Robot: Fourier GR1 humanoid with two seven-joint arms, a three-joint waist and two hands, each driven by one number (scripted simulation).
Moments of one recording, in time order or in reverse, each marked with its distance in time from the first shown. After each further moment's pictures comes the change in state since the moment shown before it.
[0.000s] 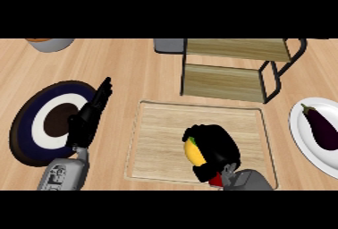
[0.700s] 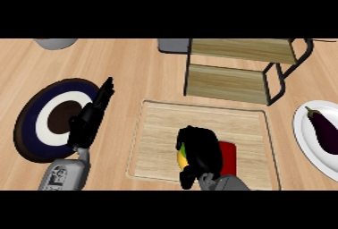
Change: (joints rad) left arm 0.004 -0.008 -0.006 -0.017 -0.010 -0.014 0.003; right arm -0.044 0.044 0.149 0.057 0.031 -0.293 0.336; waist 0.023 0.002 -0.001
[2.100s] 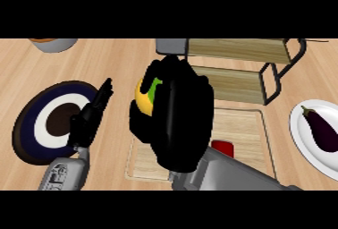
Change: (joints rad) left arm -0.007 0.003 0.016 0.042 -0.002 0.004 -0.019; right arm -0.603 -0.002 0.006 -0.109 0.212 -0.381 0.420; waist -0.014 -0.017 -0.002
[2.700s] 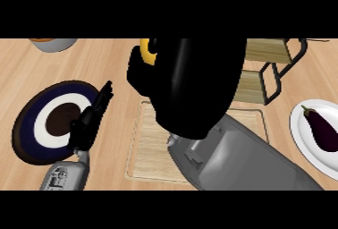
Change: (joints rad) left arm 0.027 -0.003 -0.008 -0.009 -0.003 -0.003 -0.022; right arm -0.219 0.002 -0.206 0.054 0.116 0.151 0.000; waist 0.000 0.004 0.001
